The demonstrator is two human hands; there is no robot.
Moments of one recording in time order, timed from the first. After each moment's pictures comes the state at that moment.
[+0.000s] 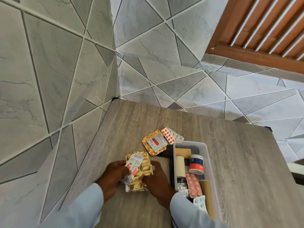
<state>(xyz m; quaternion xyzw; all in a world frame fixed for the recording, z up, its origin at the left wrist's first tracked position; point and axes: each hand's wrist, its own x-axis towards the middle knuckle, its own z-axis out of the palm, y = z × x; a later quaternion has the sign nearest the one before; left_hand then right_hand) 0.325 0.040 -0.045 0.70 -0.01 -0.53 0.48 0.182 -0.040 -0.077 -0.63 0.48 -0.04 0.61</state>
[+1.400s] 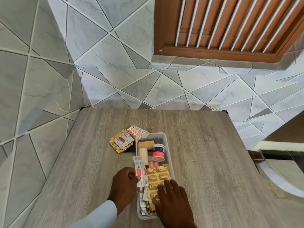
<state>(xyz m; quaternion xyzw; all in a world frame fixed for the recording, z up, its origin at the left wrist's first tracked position) 0.152 0.013 -0.018 0.79 -0.27 -0.37 0.40 -0.029 -0.018 -0.052 -0.90 0.43 0.00 0.05</state>
